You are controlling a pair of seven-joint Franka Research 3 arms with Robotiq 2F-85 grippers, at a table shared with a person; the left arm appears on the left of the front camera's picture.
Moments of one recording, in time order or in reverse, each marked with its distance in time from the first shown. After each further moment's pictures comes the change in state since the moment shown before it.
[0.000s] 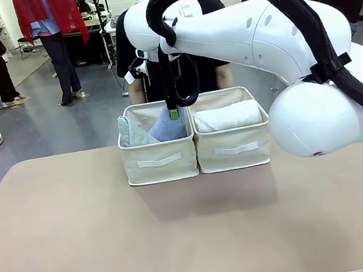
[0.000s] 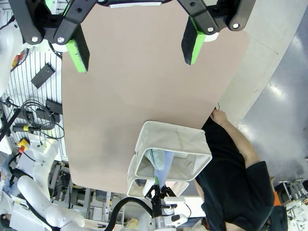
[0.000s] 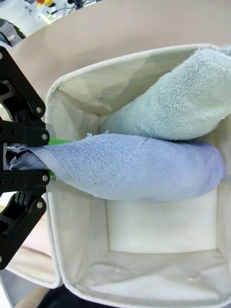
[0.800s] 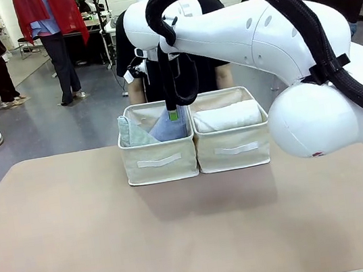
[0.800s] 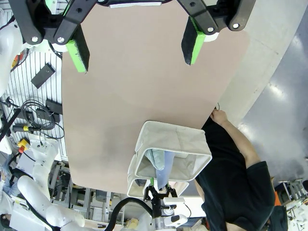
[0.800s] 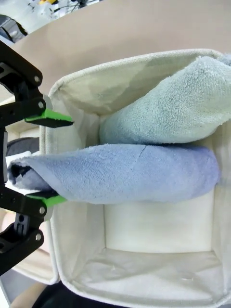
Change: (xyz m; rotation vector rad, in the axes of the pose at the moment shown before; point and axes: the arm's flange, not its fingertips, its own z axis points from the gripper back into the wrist) left arm 0.000 0.000 0.000 0.000 0.000 0.000; right arm 0.001 0.001 0.005 -0.004 -0.009 0.028
